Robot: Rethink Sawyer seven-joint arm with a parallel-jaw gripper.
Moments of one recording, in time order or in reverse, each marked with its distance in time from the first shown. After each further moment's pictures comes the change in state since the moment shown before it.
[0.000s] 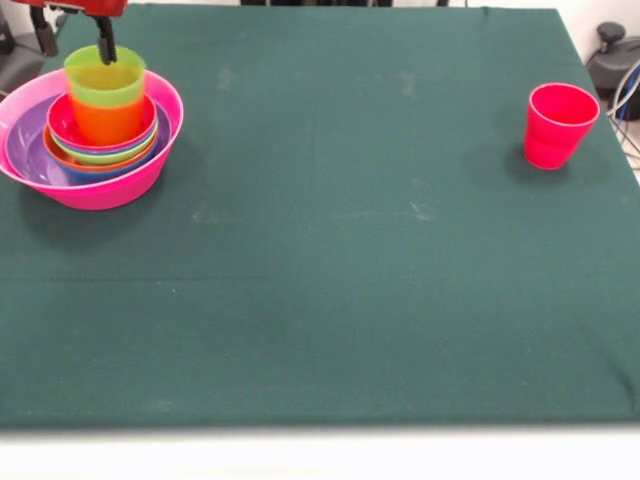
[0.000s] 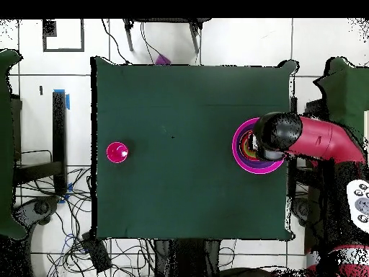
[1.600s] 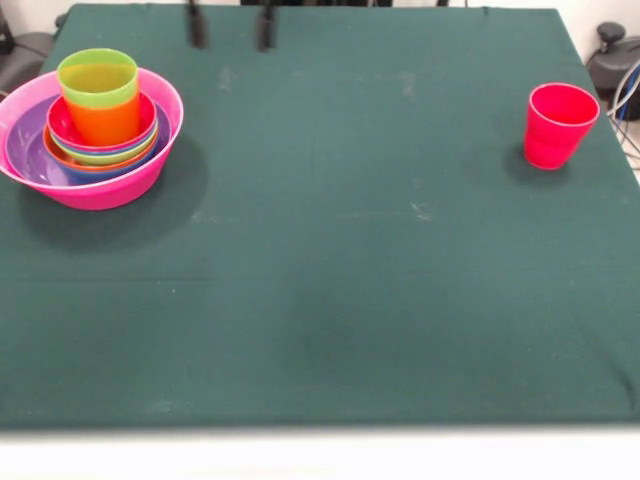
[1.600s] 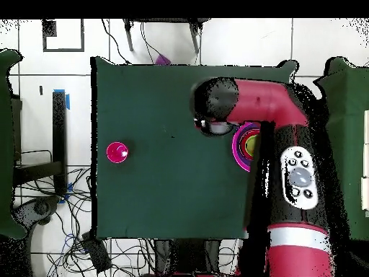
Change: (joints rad) arm 0.261 -0.043 0.000 -0.096 0.120 0.140 0.021
